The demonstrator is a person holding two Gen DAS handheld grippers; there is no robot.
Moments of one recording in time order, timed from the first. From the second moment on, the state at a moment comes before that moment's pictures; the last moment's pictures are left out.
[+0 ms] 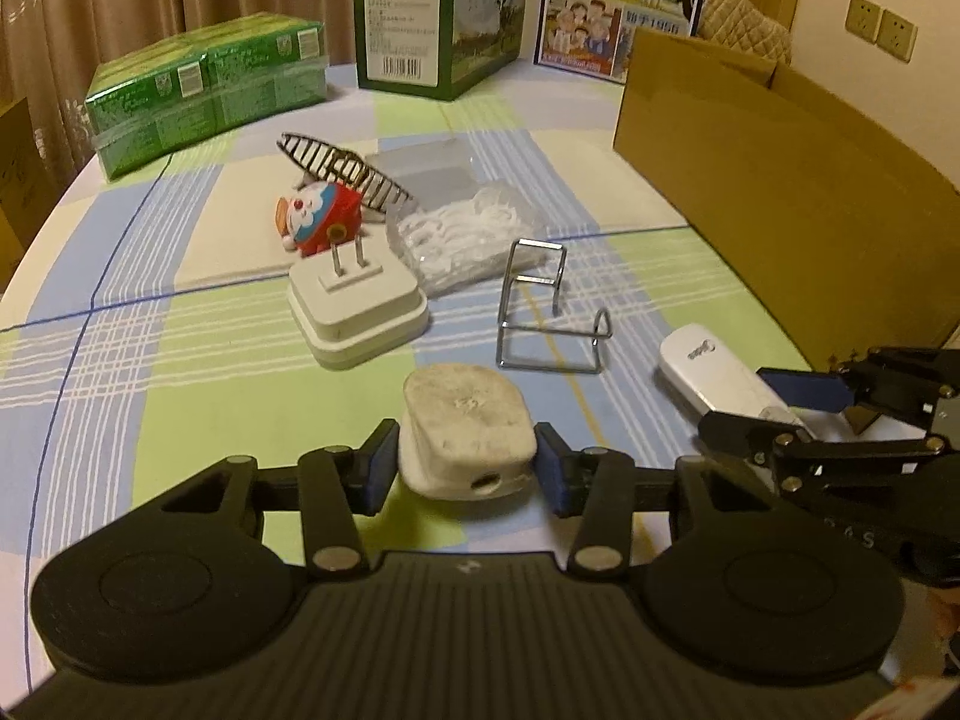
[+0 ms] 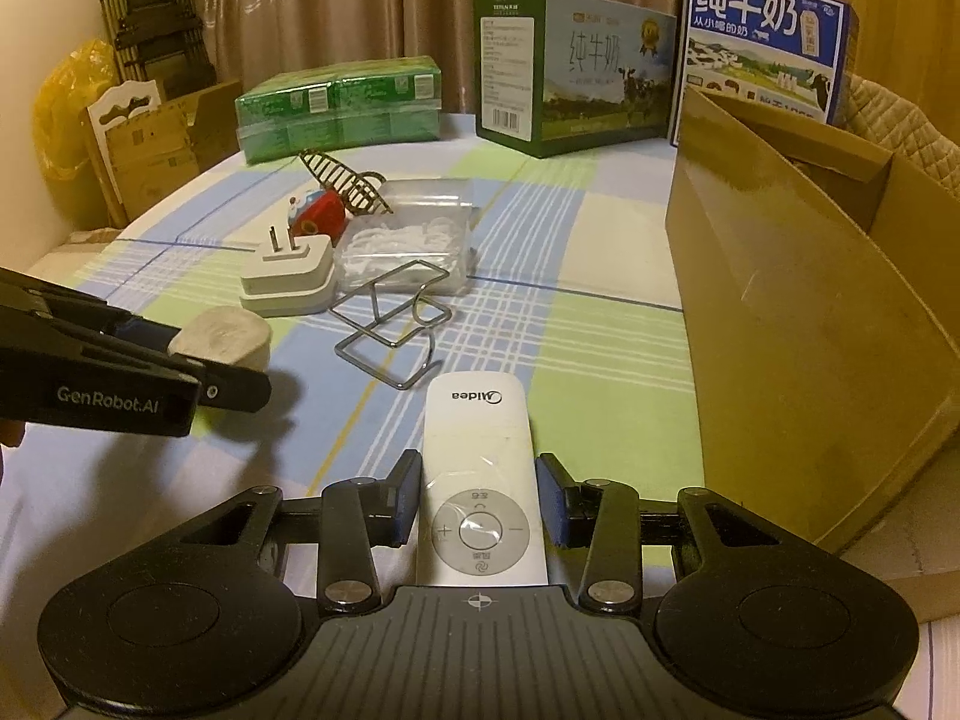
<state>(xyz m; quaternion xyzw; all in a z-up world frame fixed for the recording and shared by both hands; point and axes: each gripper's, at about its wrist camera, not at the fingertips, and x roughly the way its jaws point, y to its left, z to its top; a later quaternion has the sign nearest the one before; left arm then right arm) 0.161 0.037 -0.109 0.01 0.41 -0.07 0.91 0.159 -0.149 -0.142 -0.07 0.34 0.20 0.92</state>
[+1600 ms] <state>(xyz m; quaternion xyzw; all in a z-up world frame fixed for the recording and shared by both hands) 0.161 0.039 -0.109 0.00 0.39 -0.04 0.92 0.163 -0.144 -0.144 -0.08 0.33 0.20 0.92</state>
